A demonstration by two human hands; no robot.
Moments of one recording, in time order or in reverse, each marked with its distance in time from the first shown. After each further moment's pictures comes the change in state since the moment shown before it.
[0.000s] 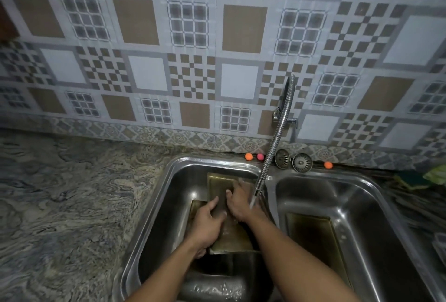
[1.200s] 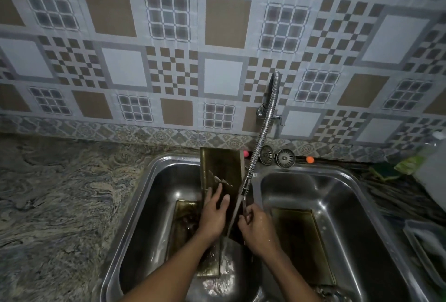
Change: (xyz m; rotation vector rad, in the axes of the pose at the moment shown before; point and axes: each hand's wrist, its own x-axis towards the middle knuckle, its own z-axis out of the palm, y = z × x) left_hand 0.036 -0.002 0.041 0.108 -0.003 0.103; right_hand -0.087 0.050 -0.018 0.399 0.222 0.032
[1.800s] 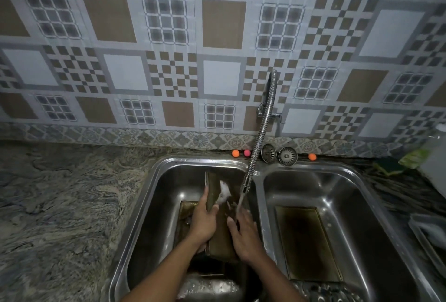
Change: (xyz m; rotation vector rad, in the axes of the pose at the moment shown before) left_hand -0.013 -0.004 -0.026 -0.121 0.008 -0.083; right_hand -0.003 0.022 0.054 -0.018 -0.189 0.060
